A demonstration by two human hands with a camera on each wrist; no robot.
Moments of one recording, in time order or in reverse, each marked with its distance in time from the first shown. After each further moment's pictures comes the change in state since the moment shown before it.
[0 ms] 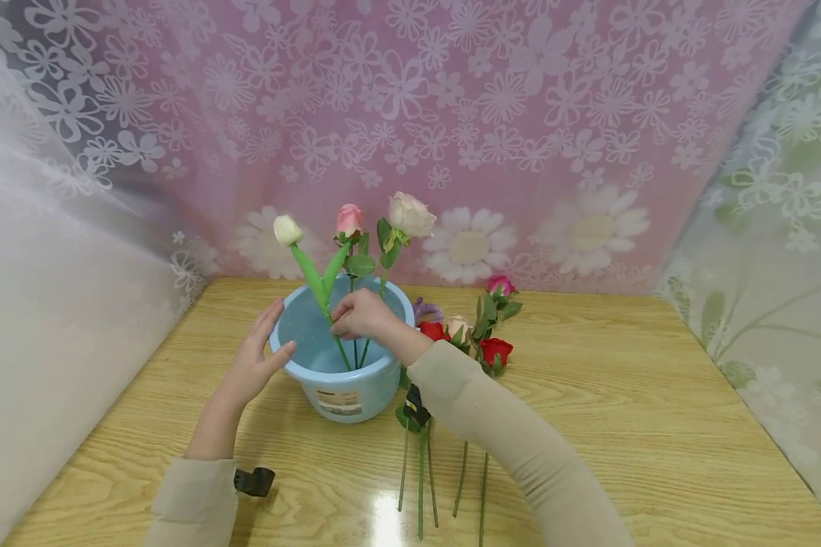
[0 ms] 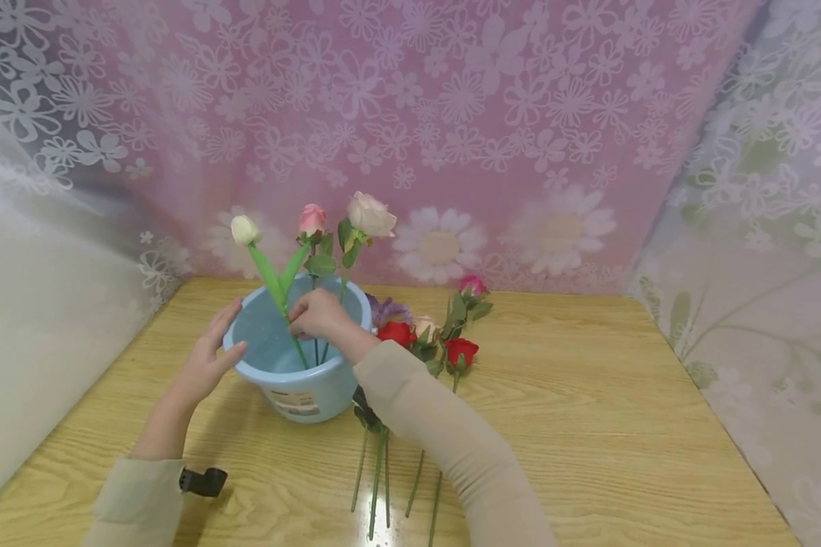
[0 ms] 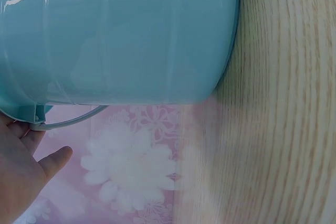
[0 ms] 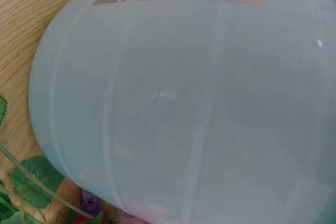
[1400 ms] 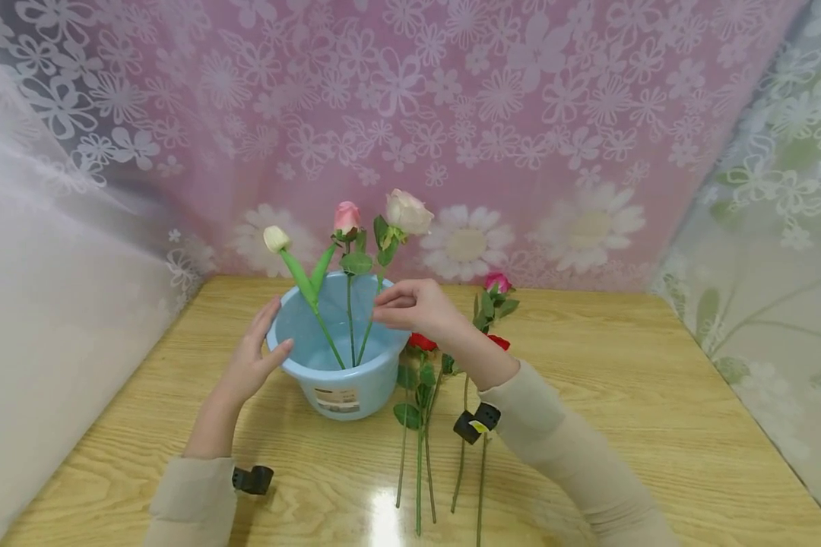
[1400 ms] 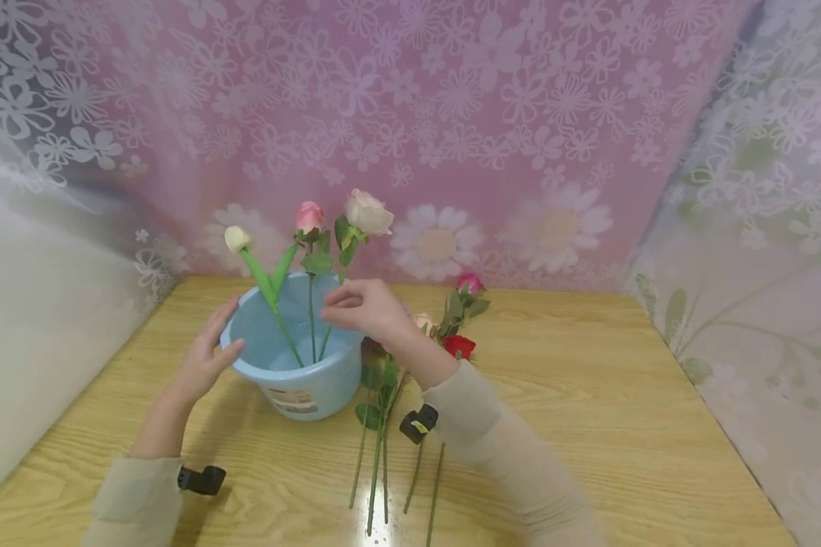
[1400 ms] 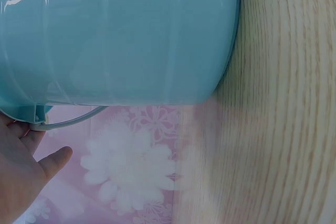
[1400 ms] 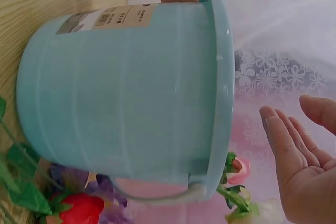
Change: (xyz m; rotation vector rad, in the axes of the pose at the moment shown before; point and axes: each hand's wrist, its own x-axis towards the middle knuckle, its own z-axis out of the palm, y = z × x) left_hand 0.003 -0.039 0.001 0.019 0.024 0.021; right_hand -0.078 0.009 -0.059 0.268 0.037 -0.172
